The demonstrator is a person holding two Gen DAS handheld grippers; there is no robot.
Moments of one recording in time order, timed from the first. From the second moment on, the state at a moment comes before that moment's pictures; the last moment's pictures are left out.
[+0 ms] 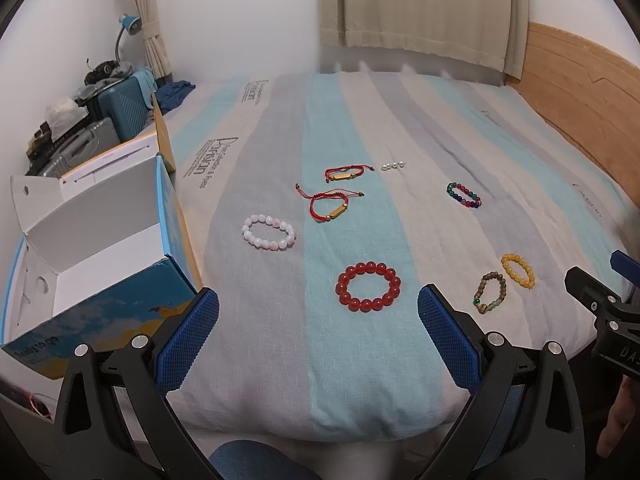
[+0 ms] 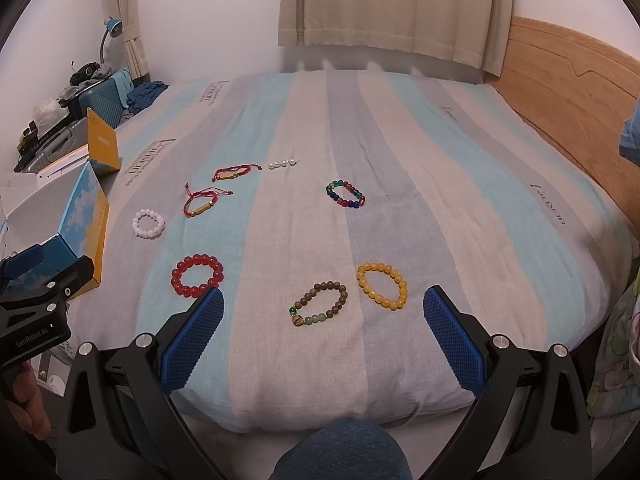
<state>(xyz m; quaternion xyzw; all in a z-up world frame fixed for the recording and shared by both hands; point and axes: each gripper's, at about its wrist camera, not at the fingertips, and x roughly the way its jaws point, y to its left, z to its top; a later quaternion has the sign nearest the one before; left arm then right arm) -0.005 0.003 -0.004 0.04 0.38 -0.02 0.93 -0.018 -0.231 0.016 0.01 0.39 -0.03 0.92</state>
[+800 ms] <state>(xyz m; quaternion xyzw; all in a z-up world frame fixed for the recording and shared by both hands) 0.004 0.000 -0.009 0.04 0.38 -0.02 0.92 -0.012 -0.234 0.018 0.00 0.39 -0.03 0.92</state>
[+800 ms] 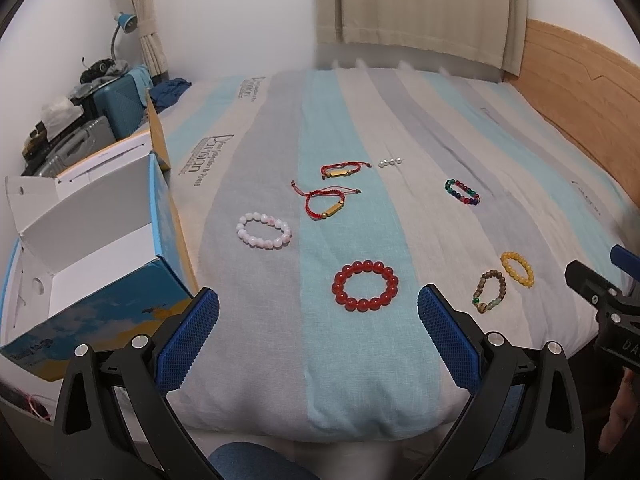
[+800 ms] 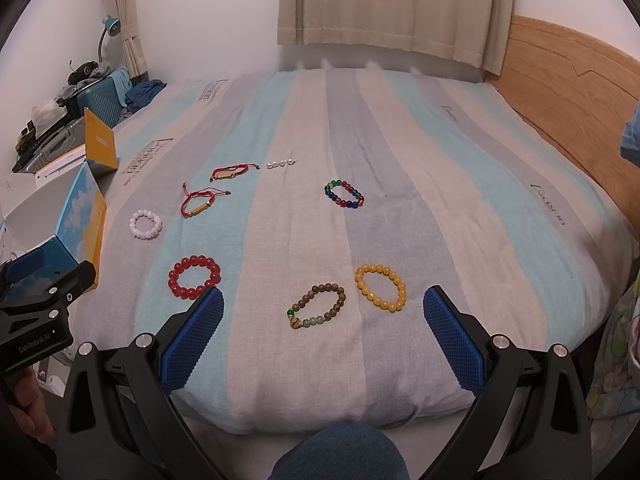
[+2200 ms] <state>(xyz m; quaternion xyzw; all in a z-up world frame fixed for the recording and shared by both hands) 0.123 -0.022 -0.149 0.08 0.46 -0.05 0.88 0.089 -0.313 -0.128 0.03 0.52 0.00 0.86</state>
